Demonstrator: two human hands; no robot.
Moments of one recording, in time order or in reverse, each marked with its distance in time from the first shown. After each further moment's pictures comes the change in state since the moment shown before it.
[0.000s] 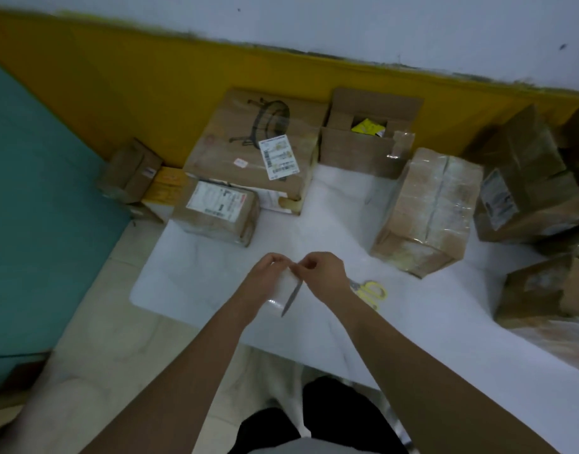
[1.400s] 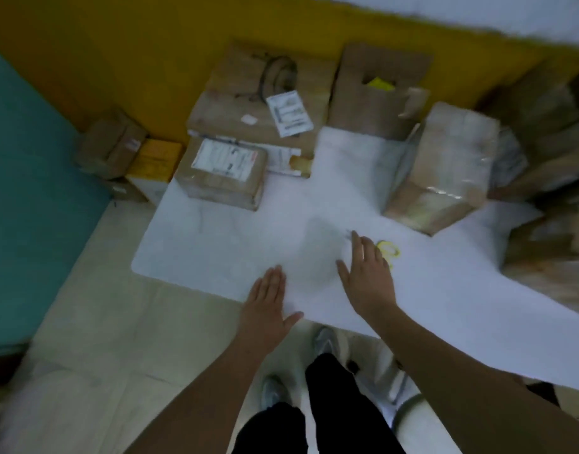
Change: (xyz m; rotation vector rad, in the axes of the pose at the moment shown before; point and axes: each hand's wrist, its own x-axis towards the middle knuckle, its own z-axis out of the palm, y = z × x) left_hand -0.002 -0.189 -0.025 1.358 0.004 0.511; right_hand -0.054 0.093 0.049 -0.635 0.368 -0.098
